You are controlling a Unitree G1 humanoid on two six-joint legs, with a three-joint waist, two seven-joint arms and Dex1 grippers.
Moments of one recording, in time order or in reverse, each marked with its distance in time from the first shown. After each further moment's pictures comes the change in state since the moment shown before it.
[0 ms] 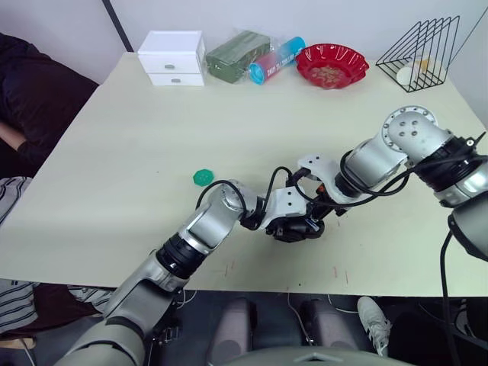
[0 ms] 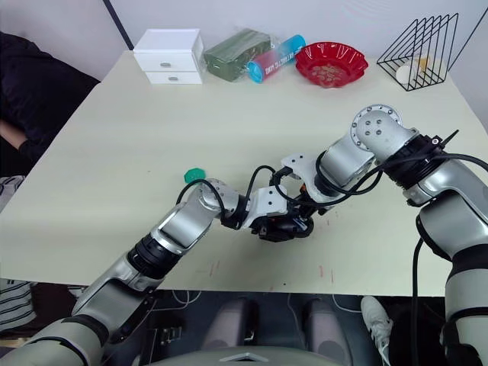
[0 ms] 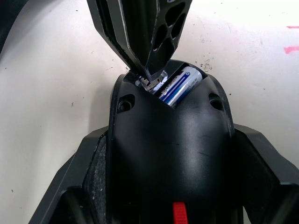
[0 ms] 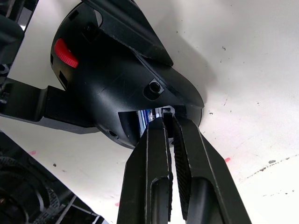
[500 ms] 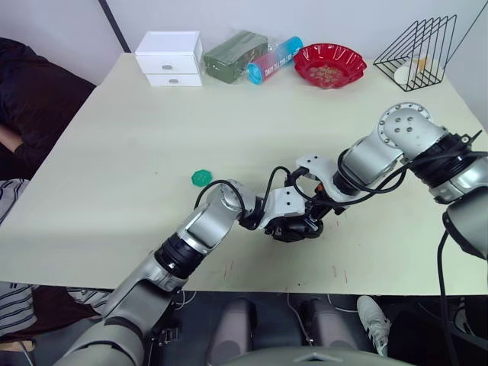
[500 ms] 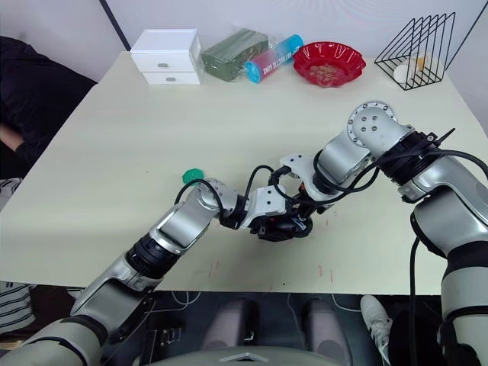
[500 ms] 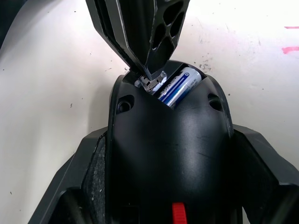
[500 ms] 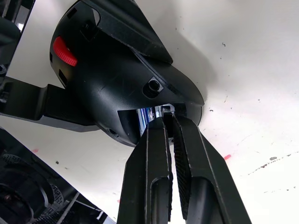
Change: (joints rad) left arm 0.001 0.002 0.003 0.000 -0.001 -0.001 0.000; right arm -0.006 0.010 0.001 0.011 0.000 0.008 -0.007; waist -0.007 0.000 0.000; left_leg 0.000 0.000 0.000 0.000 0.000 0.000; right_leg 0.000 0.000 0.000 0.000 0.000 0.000
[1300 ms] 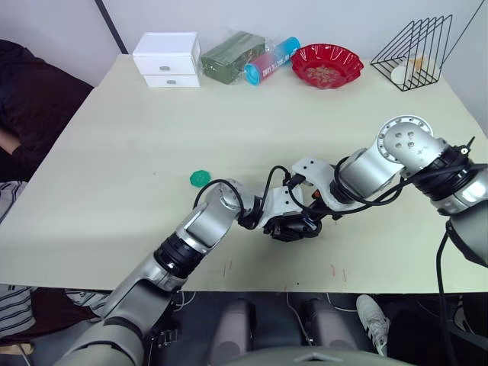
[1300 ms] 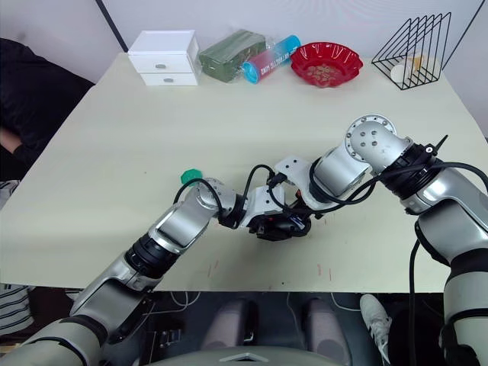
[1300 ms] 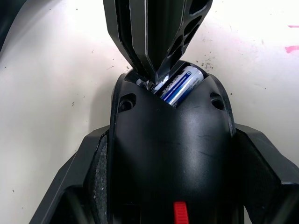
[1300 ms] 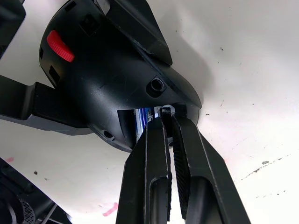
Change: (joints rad) left arm 0.000 0.001 0.008 0.003 0.001 0.010 -0.005; right arm 0.065 -0.020 -0.012 -0.169 0.006 -0.069 -0.126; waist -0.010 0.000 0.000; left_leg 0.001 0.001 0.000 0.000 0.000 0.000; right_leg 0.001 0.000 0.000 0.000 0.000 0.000
